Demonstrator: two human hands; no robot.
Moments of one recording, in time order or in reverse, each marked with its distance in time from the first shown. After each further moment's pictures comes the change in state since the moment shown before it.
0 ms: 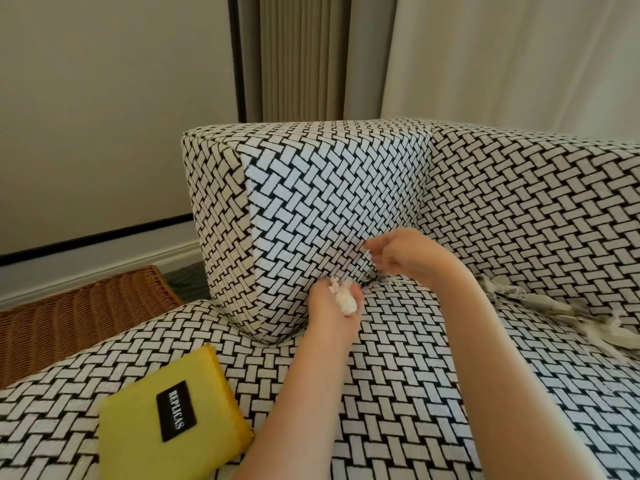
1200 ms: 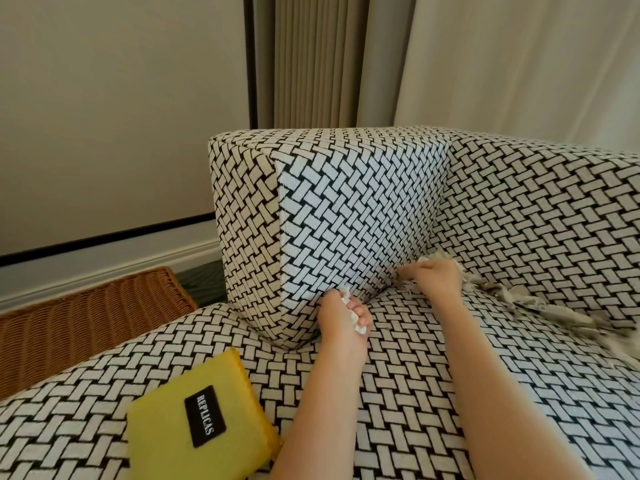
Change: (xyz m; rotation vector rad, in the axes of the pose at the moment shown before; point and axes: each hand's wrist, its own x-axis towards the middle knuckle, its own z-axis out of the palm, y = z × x) left_hand 0.003 0.007 -0.015 0.129 -0.014 0.118; right_hand 0.021 0.050 0.019 0.194 0.523 0.086
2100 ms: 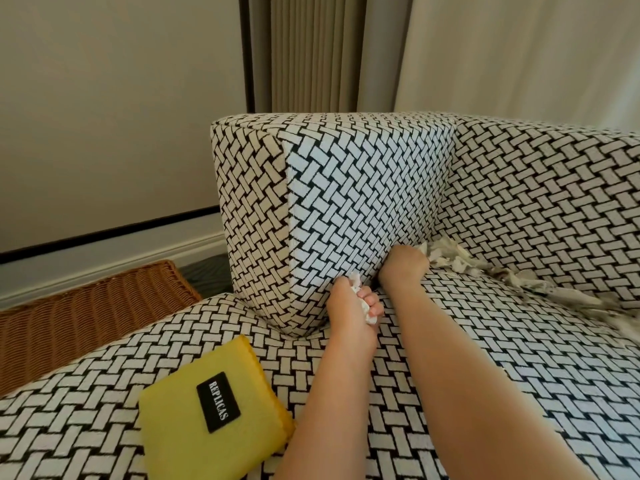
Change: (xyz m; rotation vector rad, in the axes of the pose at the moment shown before) left_hand 0.004 0.000 -0.003 0.104 -0.075 -0.028; right_hand 0.016 -0.003 0.067 -1.113 0.086 -0.143
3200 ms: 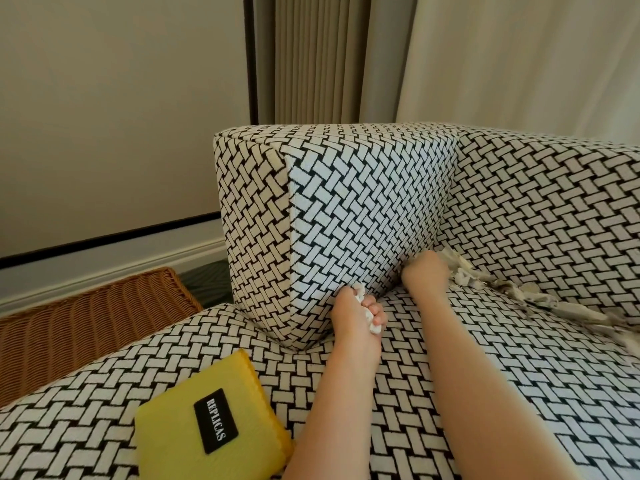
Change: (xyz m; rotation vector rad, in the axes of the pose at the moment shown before) left_hand 0.007 -0.001 0.002 -0.081 0.004 -0.007; right_hand 0.006 0.026 -0.010 0.580 -0.043 0.204
